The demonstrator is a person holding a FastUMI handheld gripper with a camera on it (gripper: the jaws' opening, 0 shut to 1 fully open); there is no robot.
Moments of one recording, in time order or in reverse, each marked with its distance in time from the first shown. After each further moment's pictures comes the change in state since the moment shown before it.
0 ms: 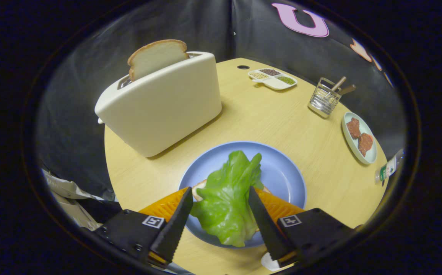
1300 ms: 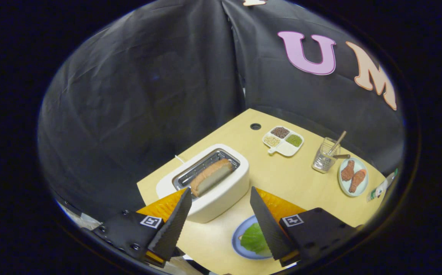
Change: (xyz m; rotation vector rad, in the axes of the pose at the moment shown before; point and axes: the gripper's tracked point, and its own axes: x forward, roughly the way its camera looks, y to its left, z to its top) arm -0.084 0.074 0.196 0.123 -0.253 0.072
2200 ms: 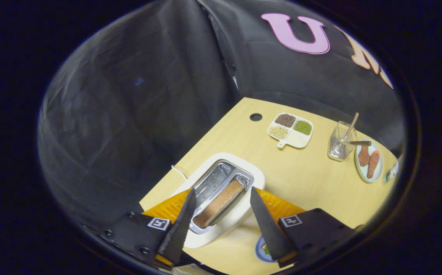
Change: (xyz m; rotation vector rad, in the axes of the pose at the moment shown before) arm 0.071 0.013 0.009 0.147 0.101 -0.043
